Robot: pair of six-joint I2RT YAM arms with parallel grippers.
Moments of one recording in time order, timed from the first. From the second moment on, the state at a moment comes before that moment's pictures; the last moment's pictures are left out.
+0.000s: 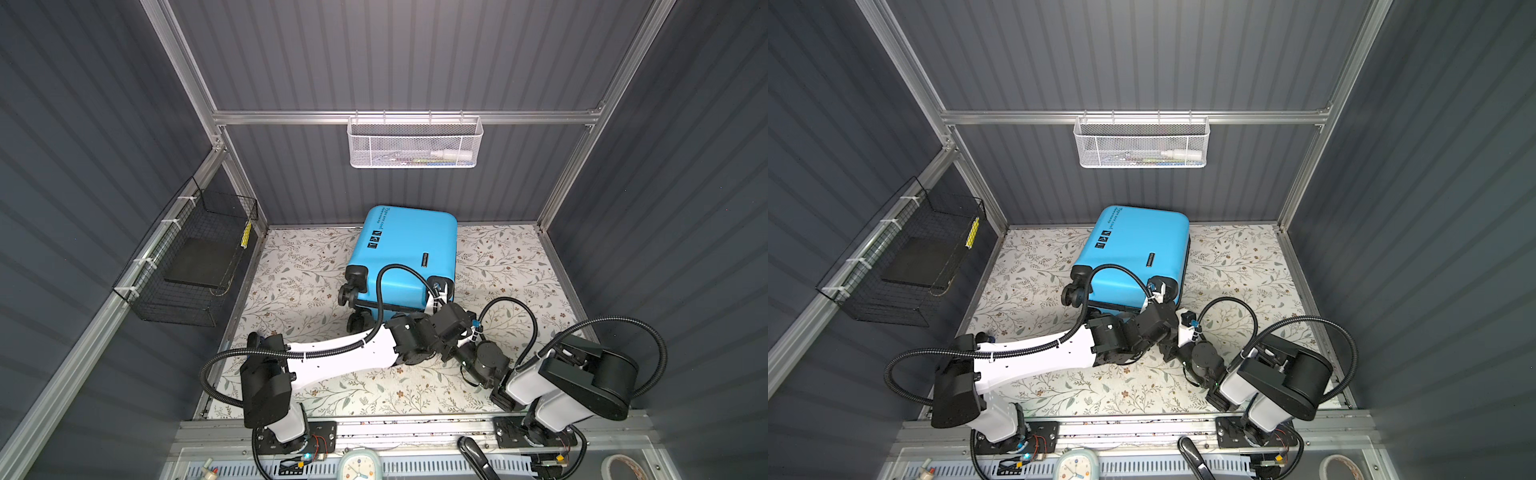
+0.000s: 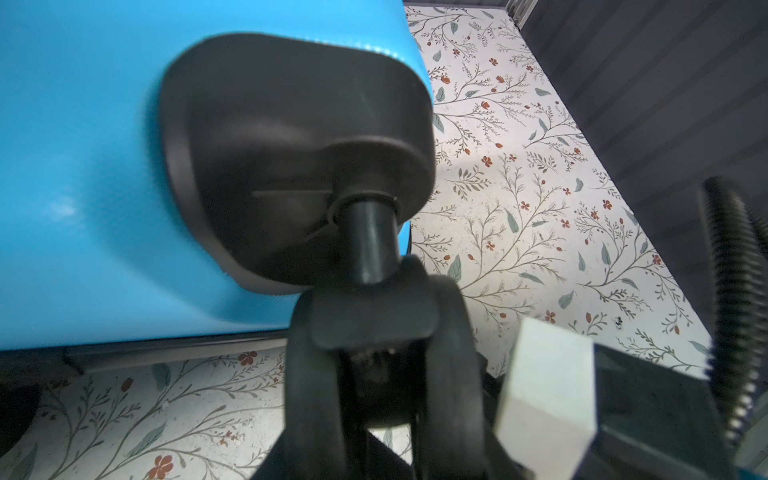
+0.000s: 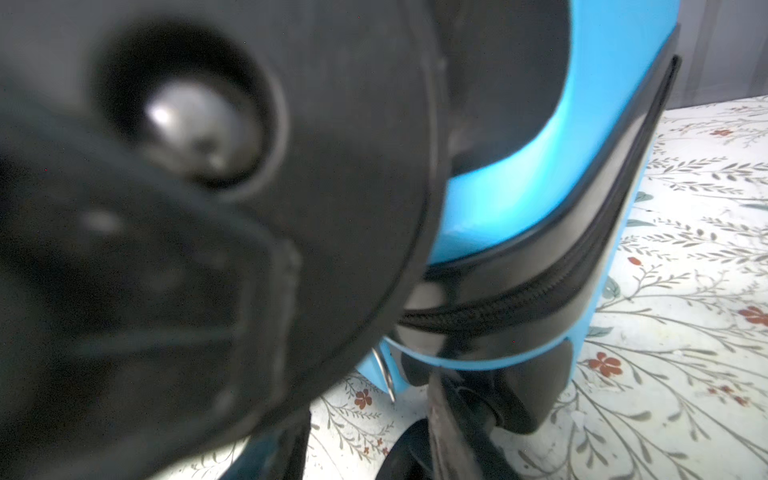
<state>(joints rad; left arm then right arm) -1.25 1.63 1.33 -0.50 -0.51 -0.77 0.90 1.56 0.10 1.38 0.26 0.35</state>
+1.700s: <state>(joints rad) -1.24 1.63 1.33 -0.50 -0.57 -0.77 0.87 1.70 0.21 1.43 0.25 0.42</state>
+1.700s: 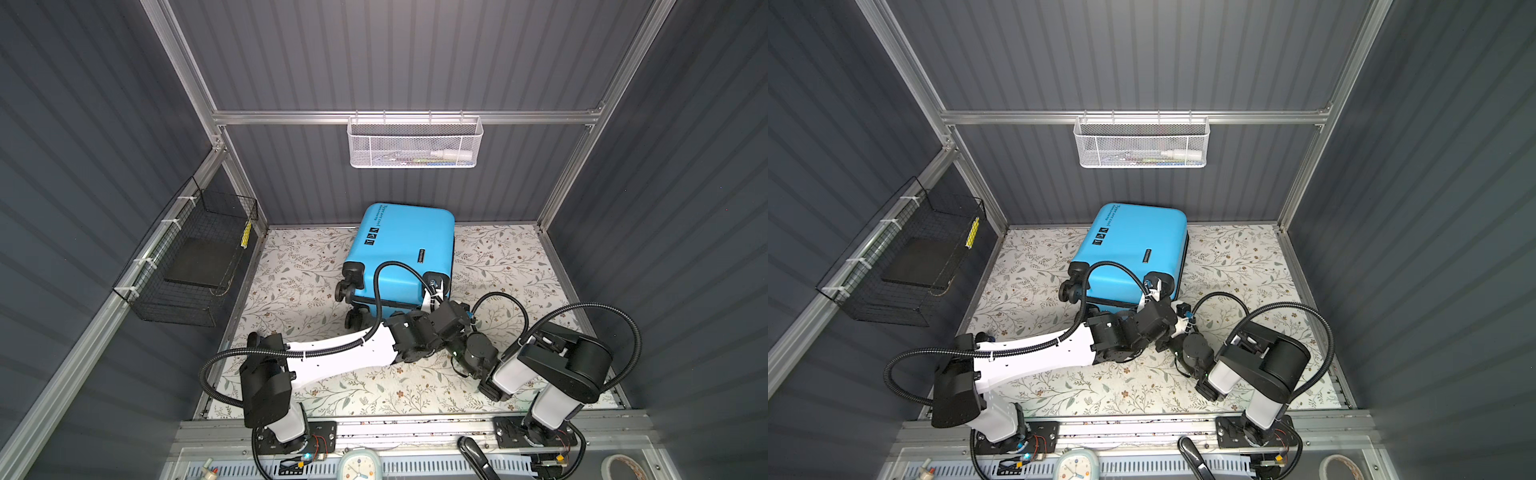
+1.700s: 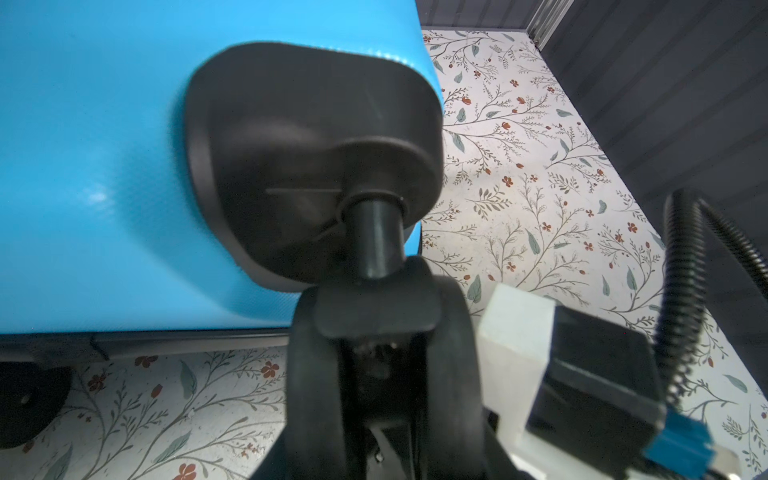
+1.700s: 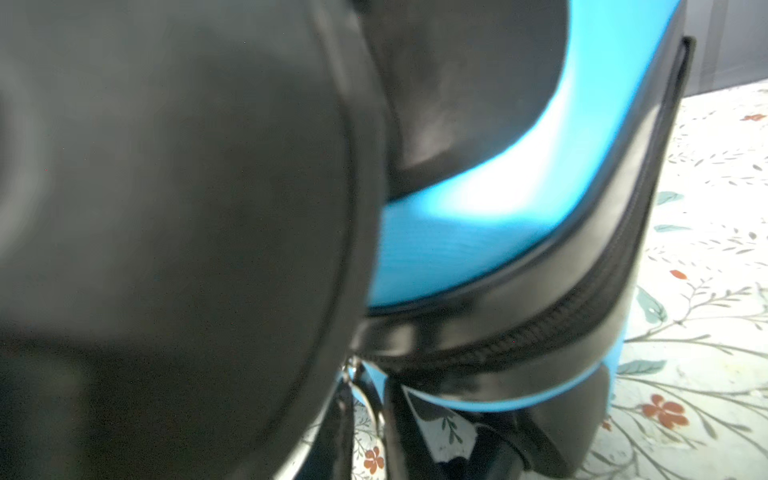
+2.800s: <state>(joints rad) -1.26 1.63 1.32 -0.45 -0.52 -0.81 0.89 1.63 0.14 1.43 0.30 0.61</state>
